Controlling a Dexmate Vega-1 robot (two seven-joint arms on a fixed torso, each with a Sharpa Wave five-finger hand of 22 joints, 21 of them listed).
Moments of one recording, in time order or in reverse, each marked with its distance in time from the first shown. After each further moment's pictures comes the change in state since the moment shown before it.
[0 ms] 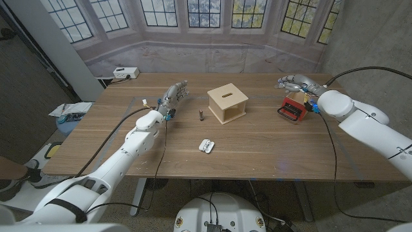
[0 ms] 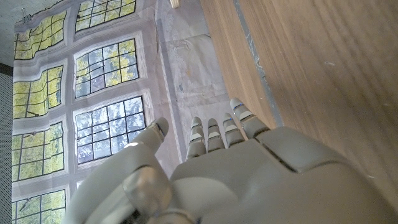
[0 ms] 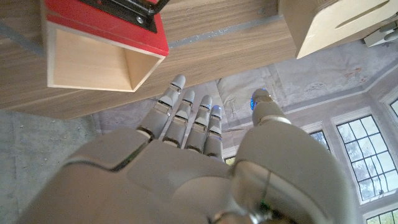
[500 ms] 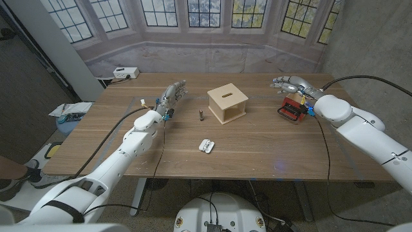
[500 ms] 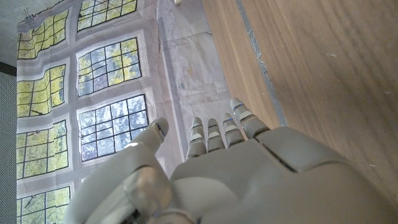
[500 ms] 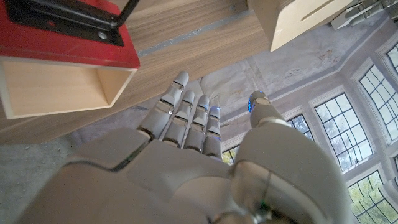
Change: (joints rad) left arm 0.007 0.015 -0.004 -0.021 -0.006 0.002 -0.001; left_hand 0.000 0.000 0.003 0.003 0.000 -0.003 0.003 0.000 0.000 -0.004 -0.004 0.000 0.000 0.000 0.000 0.000 0.000 0.000 0.000 0.000 0.000; right arm -0.040 0.078 0.038 0.054 0.048 0.155 -0.008; right_hand -0.018 0.018 0.021 -0.007 -0.004 -0.010 0.022 -0.001 0.000 -0.012 0.040 0.000 0.005 -0.007 -0.003 0.000 0.019 0.070 -0.025 0.011 0.000
